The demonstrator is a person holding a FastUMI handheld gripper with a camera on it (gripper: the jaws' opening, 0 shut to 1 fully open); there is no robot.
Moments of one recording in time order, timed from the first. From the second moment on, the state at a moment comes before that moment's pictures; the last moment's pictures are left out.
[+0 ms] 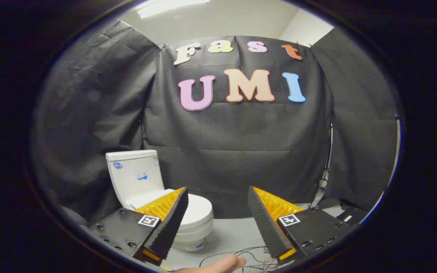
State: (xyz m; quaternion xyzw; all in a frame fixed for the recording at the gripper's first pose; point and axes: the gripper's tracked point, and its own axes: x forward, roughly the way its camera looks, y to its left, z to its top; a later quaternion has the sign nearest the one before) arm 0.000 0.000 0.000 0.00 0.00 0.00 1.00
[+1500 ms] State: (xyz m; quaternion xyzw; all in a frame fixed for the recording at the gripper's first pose) arm 0.023 0.252 -0.075 0.06 -0.01 -0.02 1.00
